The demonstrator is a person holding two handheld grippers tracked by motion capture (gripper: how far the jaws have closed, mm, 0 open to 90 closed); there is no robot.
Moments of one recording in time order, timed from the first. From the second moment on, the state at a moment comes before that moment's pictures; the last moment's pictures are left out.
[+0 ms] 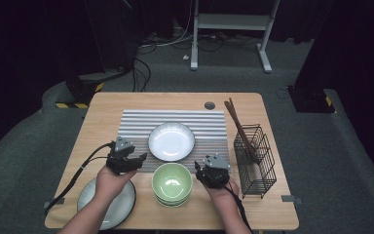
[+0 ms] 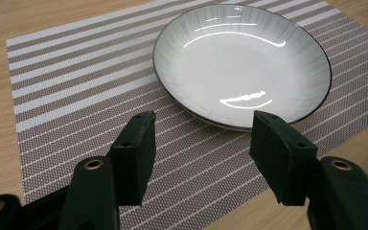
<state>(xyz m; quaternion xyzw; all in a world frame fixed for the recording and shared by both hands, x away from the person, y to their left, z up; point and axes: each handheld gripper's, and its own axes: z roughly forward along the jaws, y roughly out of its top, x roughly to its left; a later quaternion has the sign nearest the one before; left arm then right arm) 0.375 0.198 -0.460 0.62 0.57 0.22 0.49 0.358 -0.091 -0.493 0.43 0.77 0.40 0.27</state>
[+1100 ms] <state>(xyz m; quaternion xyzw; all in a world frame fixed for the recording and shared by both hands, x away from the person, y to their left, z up) 0.358 0.205 -0.464 0.67 0.59 0.17 0.42 0.321 -0.119 -0.513 0.43 0.79 0.36 0.25</state>
